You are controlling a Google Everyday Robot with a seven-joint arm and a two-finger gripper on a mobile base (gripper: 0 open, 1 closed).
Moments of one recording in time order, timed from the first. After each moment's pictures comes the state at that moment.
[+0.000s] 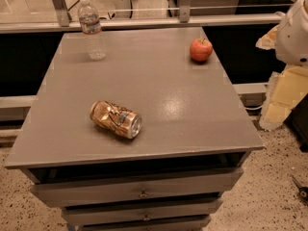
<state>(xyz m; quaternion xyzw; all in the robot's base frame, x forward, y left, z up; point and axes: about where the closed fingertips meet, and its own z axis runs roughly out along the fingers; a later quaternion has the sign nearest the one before) 0.438 -0.217 0.976 -0.60 0.78 -0.03 0.16</state>
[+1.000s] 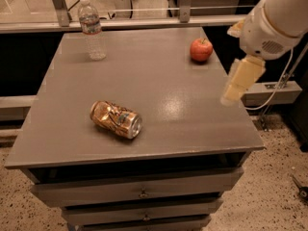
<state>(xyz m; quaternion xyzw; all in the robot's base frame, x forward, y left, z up) 0.517 -0.182 0.960 -0.60 0.76 -0.03 0.25</state>
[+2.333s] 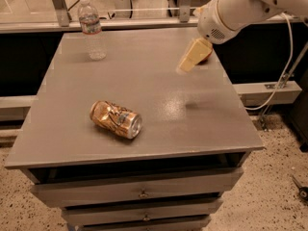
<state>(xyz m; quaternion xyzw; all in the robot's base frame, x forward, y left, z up) 0.648 -0.111 0.952 -0.57 0.72 0.01 0.38</state>
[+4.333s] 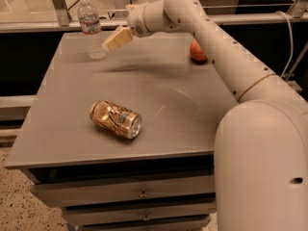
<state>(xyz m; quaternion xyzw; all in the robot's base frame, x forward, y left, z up) 0.814 0.099 0.927 -0.51 0.64 0.20 0.54</state>
